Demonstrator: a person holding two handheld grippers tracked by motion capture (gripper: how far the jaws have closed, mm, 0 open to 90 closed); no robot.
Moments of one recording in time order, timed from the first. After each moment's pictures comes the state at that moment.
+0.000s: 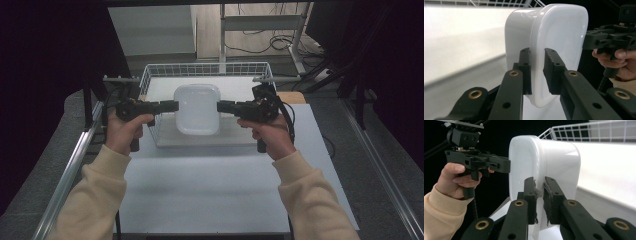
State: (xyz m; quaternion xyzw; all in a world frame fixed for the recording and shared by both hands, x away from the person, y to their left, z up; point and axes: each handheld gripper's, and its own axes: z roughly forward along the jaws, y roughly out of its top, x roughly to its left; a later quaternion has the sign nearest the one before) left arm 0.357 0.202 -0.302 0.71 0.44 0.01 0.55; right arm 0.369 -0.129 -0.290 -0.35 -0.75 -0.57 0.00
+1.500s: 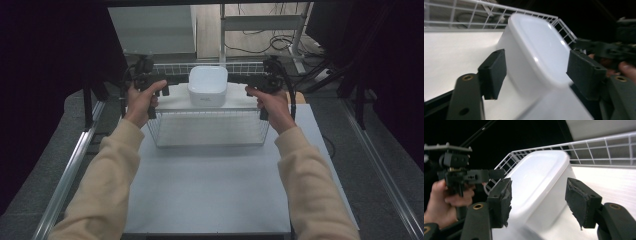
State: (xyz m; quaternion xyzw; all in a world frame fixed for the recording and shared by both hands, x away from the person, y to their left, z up) left arm 0.431 0.206 -0.321 0.67 0.49 0.00 0.56; right arm 0.459 -0.160 -0.306 -0.42 -0.70 -0.58 0.00
